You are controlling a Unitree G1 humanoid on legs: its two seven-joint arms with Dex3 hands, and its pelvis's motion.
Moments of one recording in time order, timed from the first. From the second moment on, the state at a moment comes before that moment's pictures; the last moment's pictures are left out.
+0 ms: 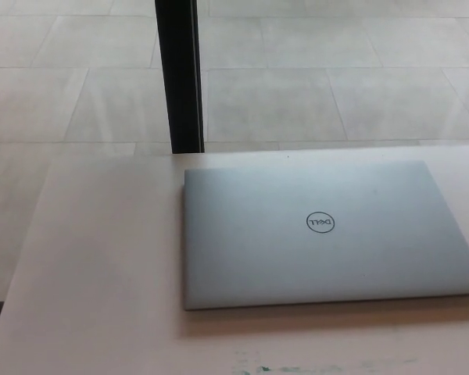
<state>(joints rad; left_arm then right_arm) -0.19 0.55 0.76 1.18 -0.40 -0.01 -0.32 0.01 -0.82 -0.75 0.63 -0.03 -0.22 0.03</state>
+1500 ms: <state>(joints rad) -0.16 0.59 0.73 1.19 -0.45 -0.01 -0.34 -0.05 -0.62 -1.03 0.82 0.42 -0.12 -0.10</state>
